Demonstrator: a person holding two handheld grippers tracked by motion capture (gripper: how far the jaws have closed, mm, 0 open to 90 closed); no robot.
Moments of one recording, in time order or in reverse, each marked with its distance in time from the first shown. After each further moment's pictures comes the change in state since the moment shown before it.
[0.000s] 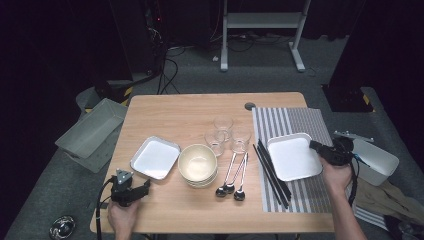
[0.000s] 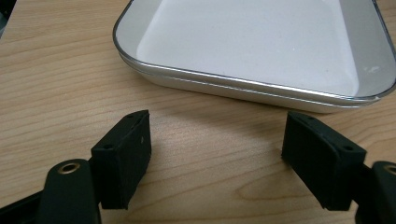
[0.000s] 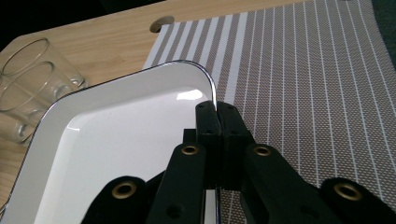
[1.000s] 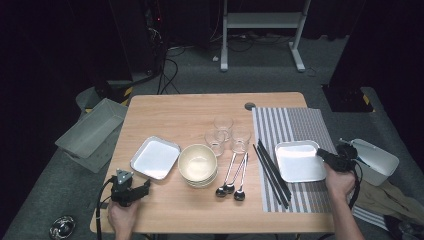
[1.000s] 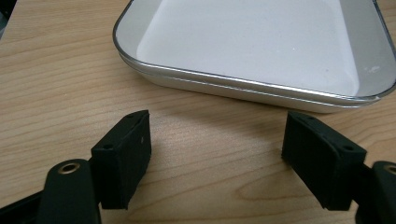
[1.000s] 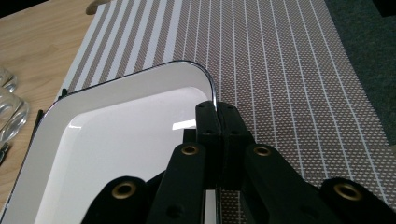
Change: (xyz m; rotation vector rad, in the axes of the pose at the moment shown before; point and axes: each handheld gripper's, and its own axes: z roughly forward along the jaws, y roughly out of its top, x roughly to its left) left arm 0.000 0.000 0.000 0.000 0.001 0.001; right arm -0.035 -0.027 0.014 0.031 -0.121 0.097
